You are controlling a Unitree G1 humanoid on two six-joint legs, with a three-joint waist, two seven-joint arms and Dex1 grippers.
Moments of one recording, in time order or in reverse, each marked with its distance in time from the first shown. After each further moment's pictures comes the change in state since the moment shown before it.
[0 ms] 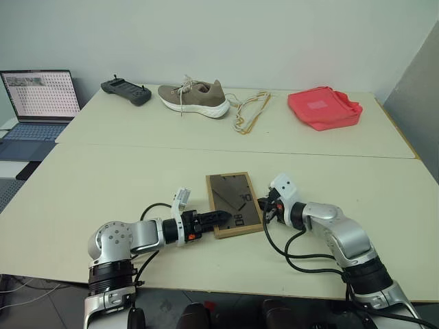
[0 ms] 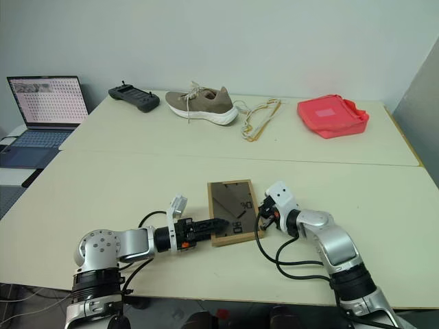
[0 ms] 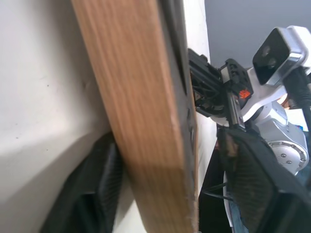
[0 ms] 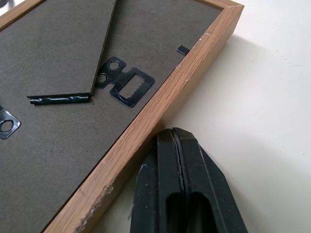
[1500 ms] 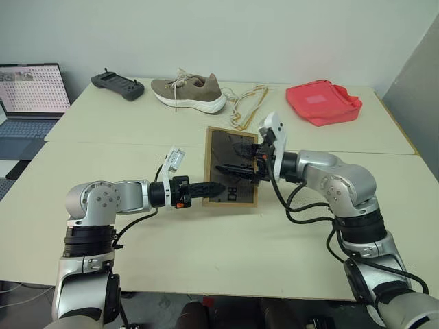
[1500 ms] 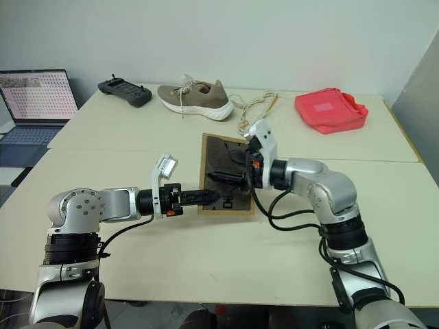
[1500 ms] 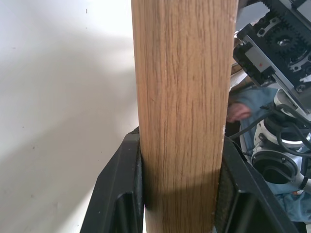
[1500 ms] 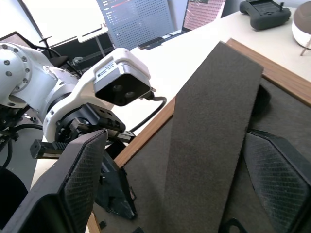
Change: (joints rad) left arm -0.240 0.251 -0.139 0.001 0.039 -0.121 -0.288; right arm -0.384 0.038 -0.101 -0.020 0.348 0.150 0.152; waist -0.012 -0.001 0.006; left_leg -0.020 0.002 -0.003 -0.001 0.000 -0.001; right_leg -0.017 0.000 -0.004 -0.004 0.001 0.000
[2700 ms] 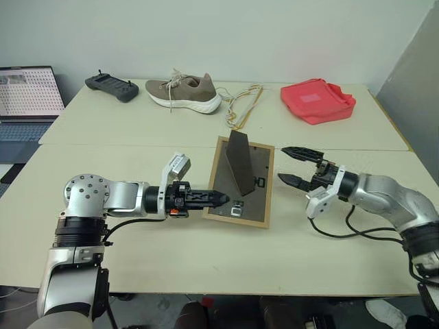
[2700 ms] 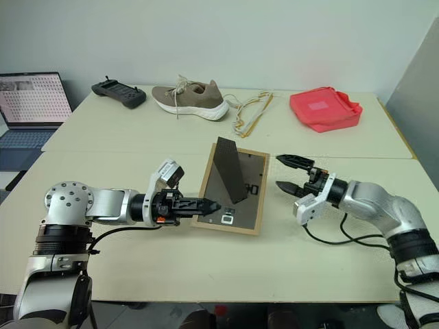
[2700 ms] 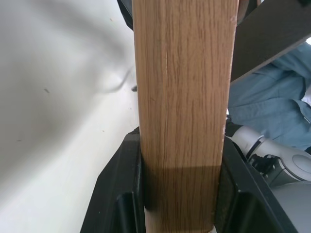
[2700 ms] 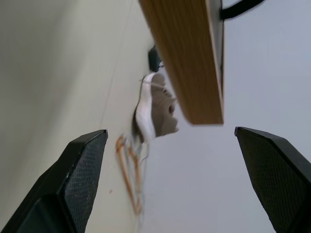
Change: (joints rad) left arm -0.046 0.095 -0.071 0.159 -0.539 0.200 0.211; right arm 0.152 -0.455 0.094 0.492 -1.335 -1.910 -0.707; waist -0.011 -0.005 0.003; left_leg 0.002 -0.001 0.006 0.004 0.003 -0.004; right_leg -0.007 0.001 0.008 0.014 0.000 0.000
